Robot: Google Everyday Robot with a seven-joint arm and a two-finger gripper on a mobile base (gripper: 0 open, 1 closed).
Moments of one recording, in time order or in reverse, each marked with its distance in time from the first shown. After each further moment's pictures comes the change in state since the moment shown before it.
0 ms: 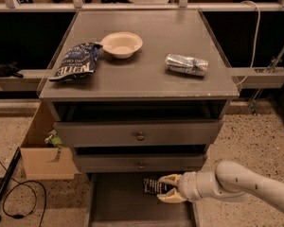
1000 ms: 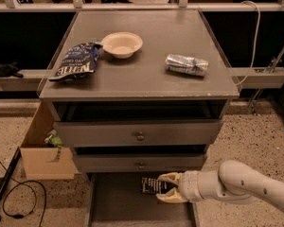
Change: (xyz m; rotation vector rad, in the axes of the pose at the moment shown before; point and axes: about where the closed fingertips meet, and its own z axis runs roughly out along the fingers) arm -0.040 0.015 -0.023 0.043 0.016 -0.073
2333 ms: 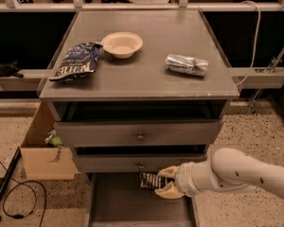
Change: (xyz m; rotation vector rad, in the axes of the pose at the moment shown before) arm -0.035 -0.002 -0.024 0.024 0.184 0.075
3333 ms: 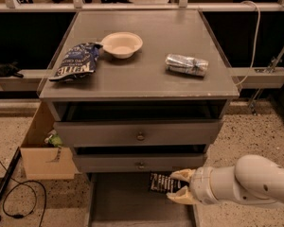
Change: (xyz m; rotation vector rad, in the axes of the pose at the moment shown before) arm -0.009 0.022 -0.060 0.069 0.002 0.005
